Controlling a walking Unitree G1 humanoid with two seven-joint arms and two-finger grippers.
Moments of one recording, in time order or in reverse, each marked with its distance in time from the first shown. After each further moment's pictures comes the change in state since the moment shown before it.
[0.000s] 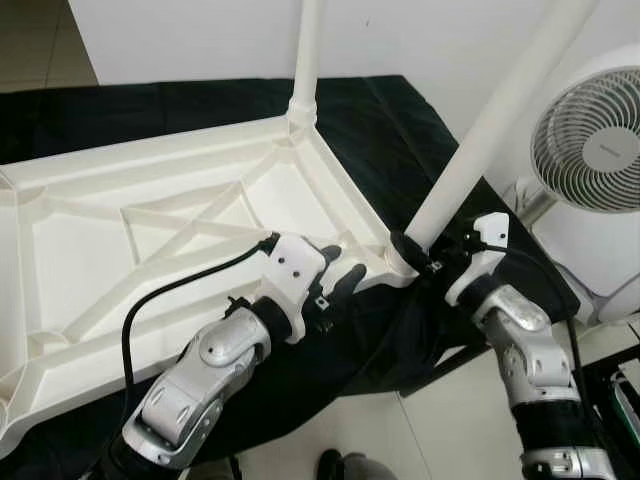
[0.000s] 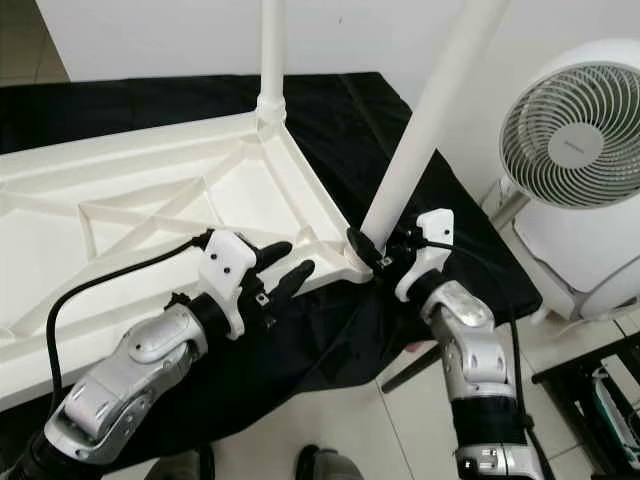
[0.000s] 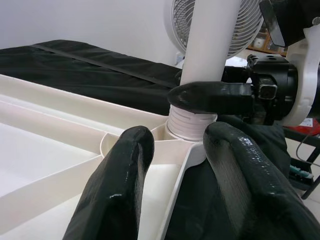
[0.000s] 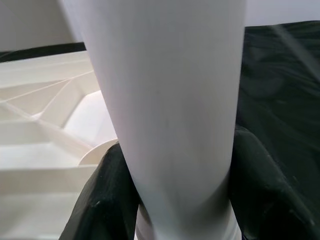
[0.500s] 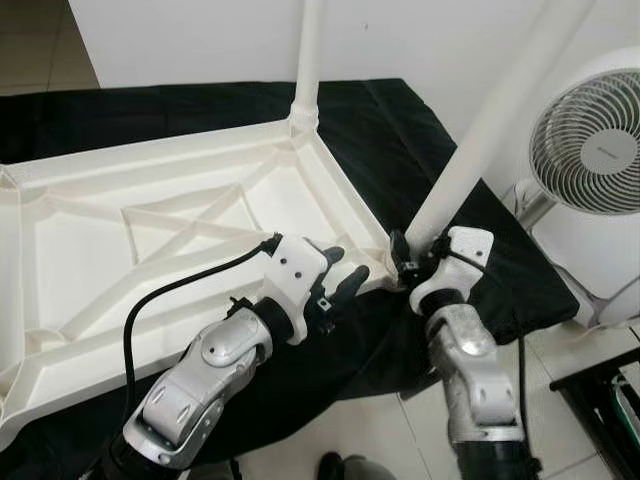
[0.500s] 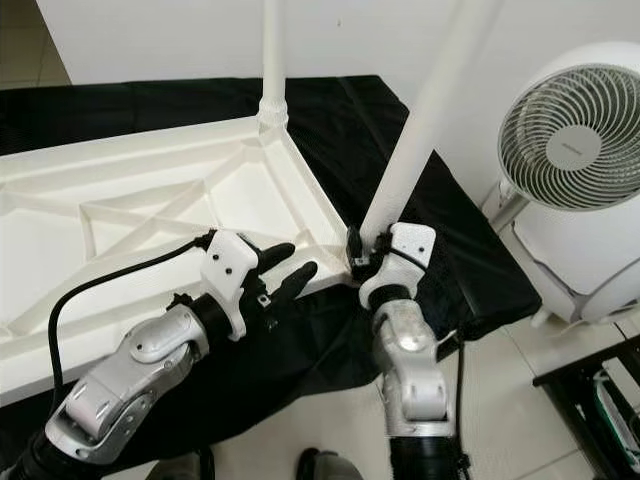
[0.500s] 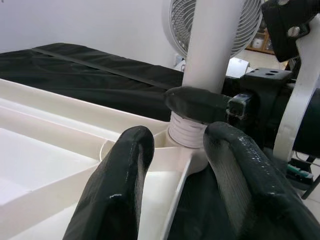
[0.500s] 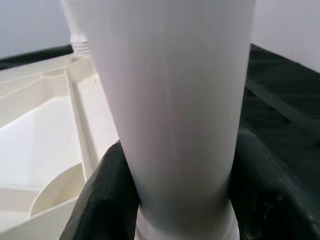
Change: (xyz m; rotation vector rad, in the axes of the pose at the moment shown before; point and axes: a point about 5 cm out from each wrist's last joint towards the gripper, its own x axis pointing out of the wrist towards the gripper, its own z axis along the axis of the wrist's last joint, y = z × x) left arm 0.000 -0.001 0.000 -0.003 0.001 -0.011; right arm 0.004 0.048 0.001 0.047 0.030 -0.514
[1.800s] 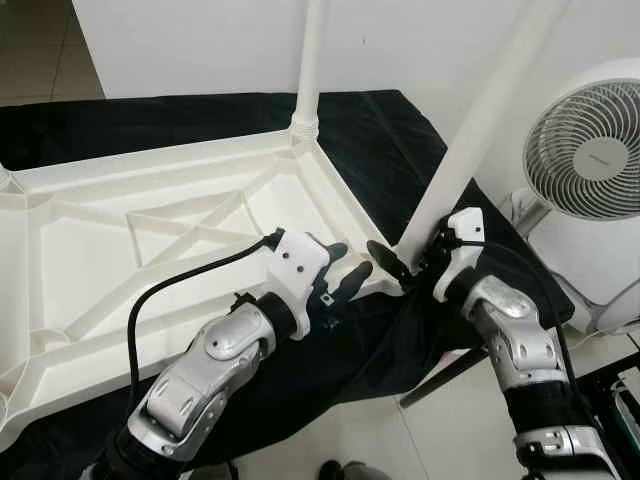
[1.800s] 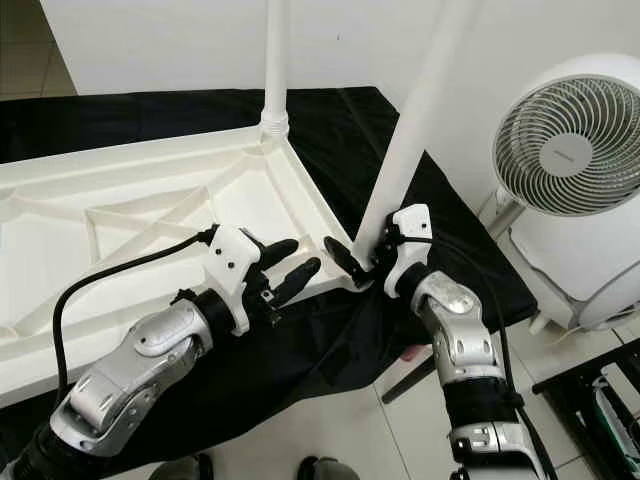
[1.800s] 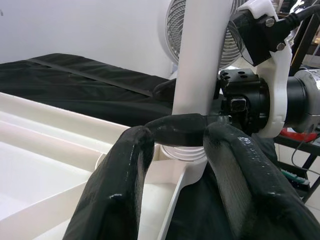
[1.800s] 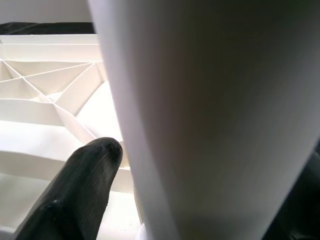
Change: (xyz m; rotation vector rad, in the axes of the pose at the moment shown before) left arm 0.006 0.002 0.002 -0.019 -0.014 -0.008; right arm 0.044 -0.039 -0.006 -0.159 0.037 0.685
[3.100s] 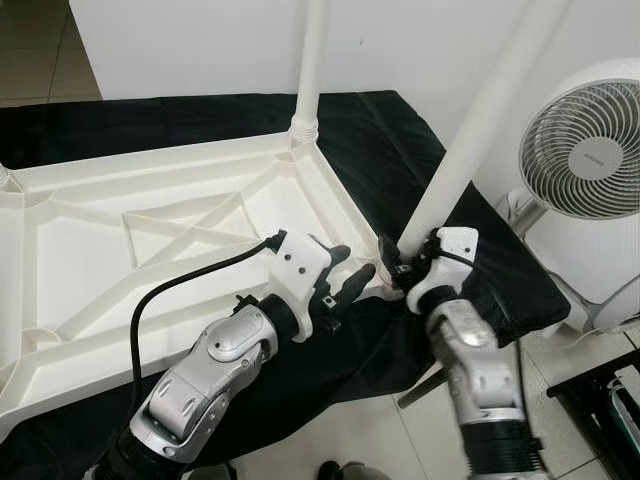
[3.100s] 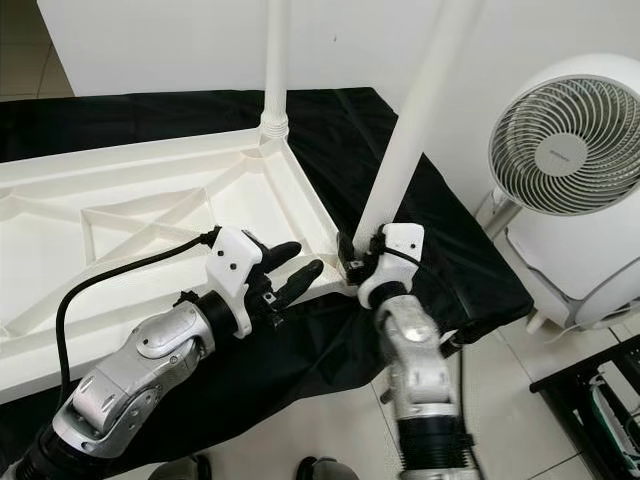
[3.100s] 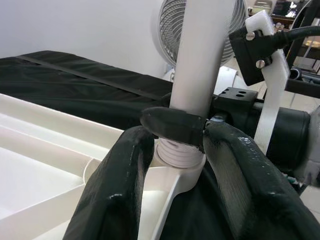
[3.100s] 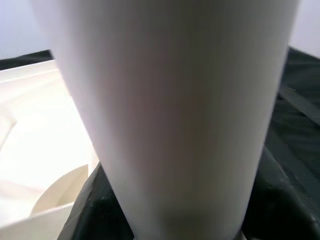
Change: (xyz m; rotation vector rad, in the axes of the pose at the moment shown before) left arm 0.000 -0.004 -0.003 -0.025 0.006 -0.010; right arm -0.001 0.047 -0.003 0.156 -0.030 -0.578
